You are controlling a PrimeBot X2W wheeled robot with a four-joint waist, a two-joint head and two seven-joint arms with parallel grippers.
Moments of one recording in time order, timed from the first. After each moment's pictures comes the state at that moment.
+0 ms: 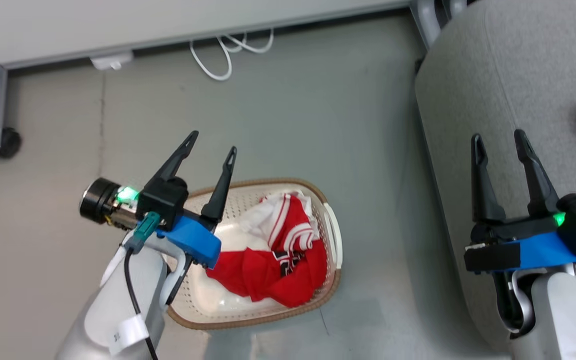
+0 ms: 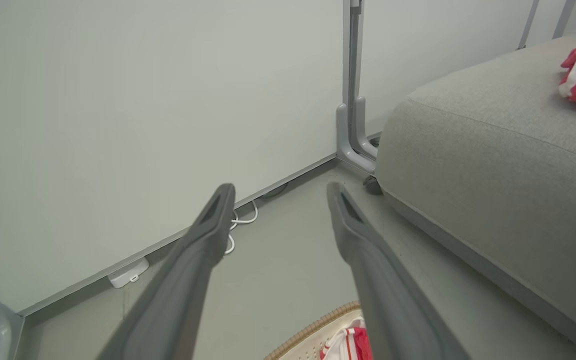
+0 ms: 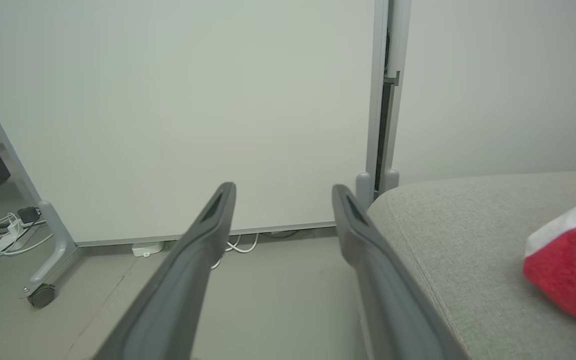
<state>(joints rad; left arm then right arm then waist) -0.48 0.17 -0.37 0.47 -0.13 -0.13 -0.26 -0.28 -0.06 -0.04 0.12 0.14 0.13 -0.26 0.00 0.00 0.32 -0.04</state>
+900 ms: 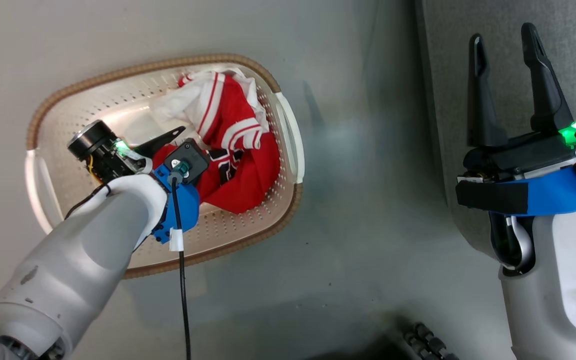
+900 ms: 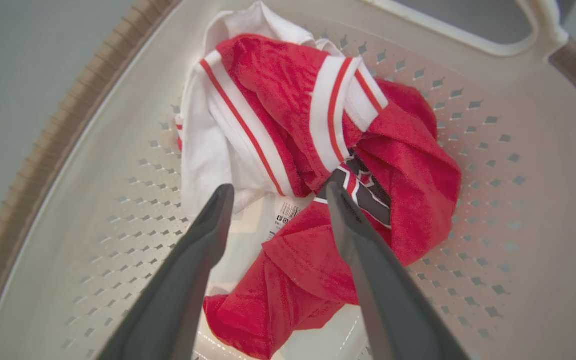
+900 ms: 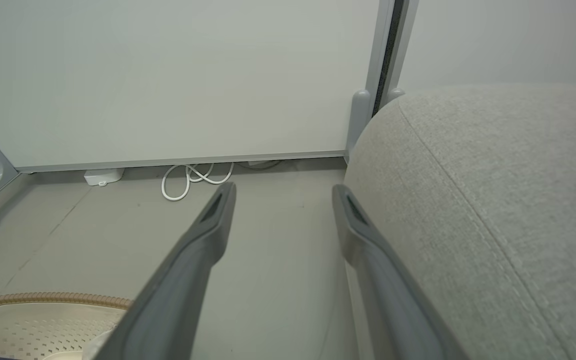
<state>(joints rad) -0.98 0.29 -1.13 1.05 -0.34 -0.13 -0.17 -0.51 -0.05 0.02 0.04 0.15 0.13 -0.26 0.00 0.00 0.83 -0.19</state>
